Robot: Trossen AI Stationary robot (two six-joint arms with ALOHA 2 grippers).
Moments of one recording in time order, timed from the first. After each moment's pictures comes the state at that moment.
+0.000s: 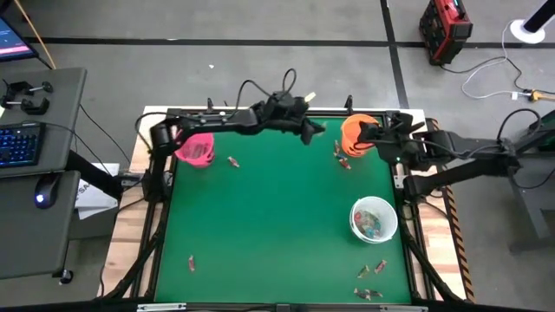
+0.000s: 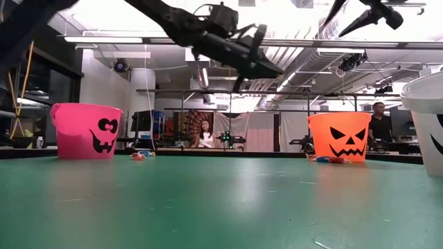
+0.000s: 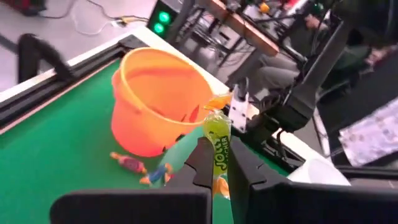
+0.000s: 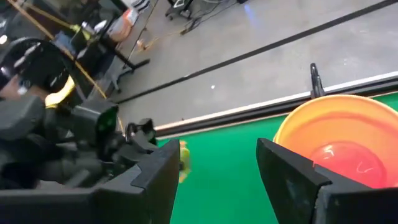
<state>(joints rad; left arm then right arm) 0.37 2.04 1.60 0.08 0.29 -0.45 0.06 0.94 1.13 -1.01 0.94 1.39</state>
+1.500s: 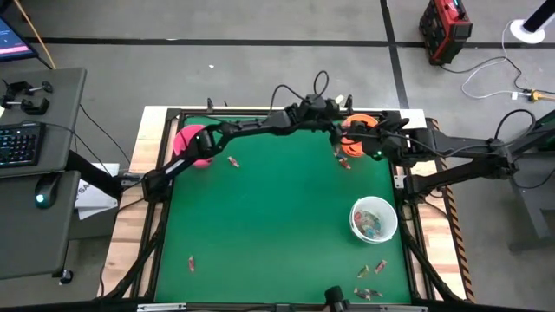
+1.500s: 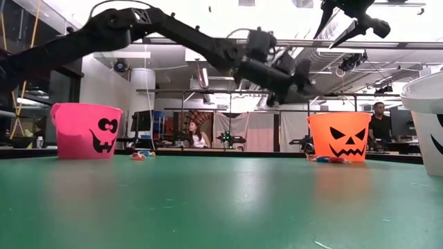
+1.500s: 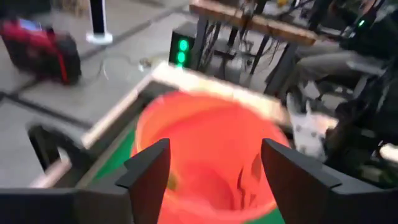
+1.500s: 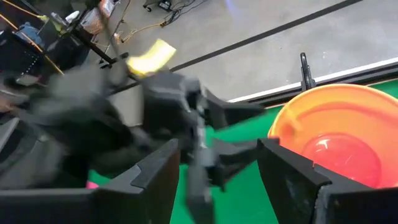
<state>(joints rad) 0.35 2.52 2.22 0.00 0.14 -0.14 -0.04 1.04 1.13 -0.97 0.87 1.37</state>
